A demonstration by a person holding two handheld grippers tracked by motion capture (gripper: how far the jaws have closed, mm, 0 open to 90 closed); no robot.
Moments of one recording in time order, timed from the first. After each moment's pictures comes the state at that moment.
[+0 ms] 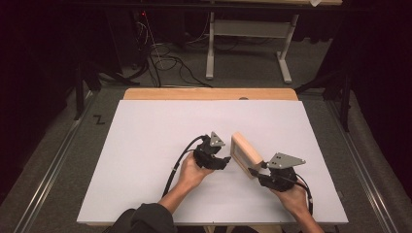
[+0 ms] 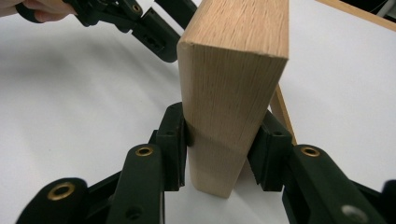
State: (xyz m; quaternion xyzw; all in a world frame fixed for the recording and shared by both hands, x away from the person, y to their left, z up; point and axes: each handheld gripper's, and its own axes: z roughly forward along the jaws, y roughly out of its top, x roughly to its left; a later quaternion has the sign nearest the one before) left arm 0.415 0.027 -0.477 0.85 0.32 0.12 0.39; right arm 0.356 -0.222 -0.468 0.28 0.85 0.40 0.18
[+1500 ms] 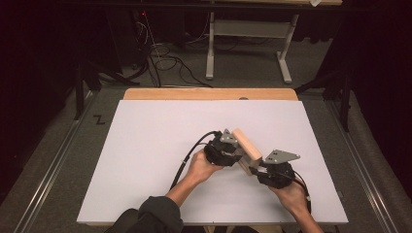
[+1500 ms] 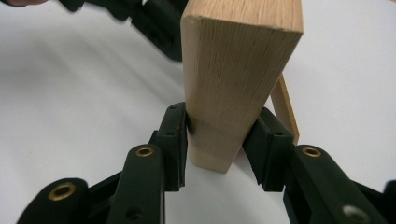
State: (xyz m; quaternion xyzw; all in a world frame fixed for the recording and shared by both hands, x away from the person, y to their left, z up) left arm 0.422 -0.003 -0.466 0.88 0.25 0.09 0.40; right arm 0.362 -0.215 -0.465 0.32 0.86 0.35 0.18
